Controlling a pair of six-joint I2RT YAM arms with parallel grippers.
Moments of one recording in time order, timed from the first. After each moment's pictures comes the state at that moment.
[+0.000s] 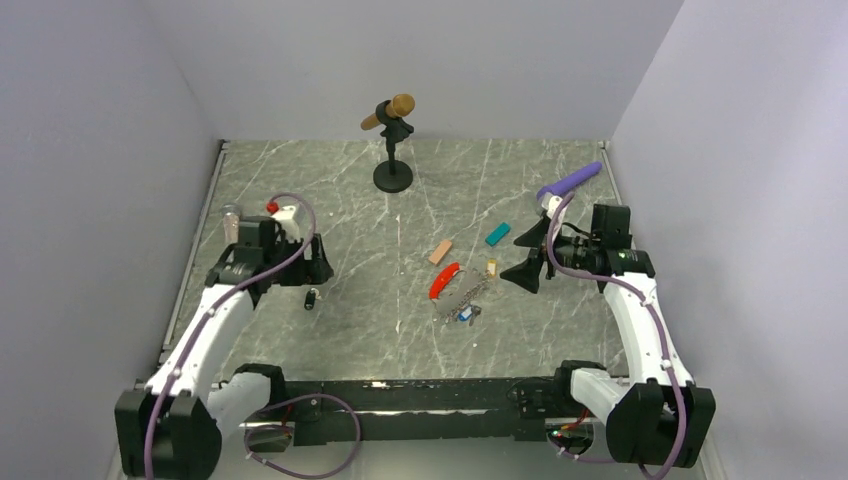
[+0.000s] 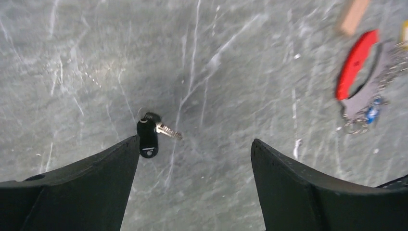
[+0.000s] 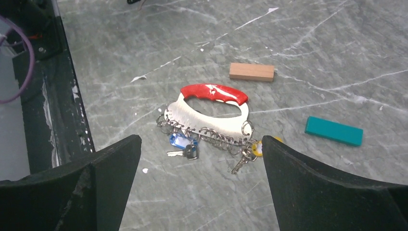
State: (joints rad) left arm -0.06 0.94 0.70 -0.52 0.30 -0.18; right arm -0.09 1.03 0.83 -0.63 -1.12 -0.62
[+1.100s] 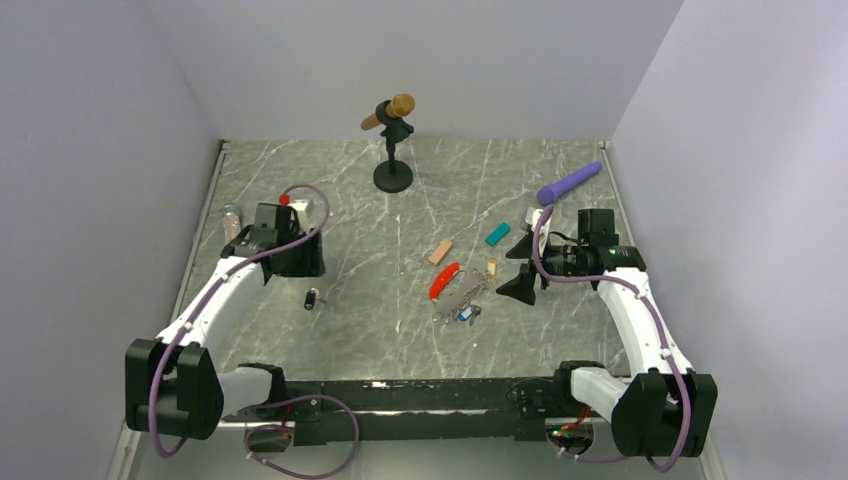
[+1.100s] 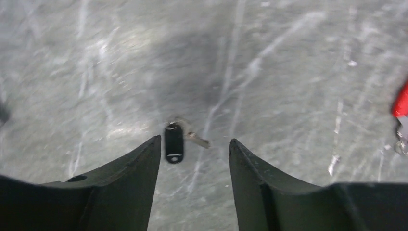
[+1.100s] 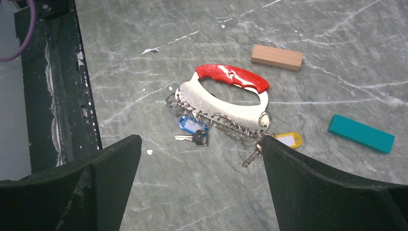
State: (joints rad) left arm -0.17 1.19 0.83 -0.57 0.12 -0.15; right arm -0.02 1.07 0.82 -0.77 -1.09 -0.84
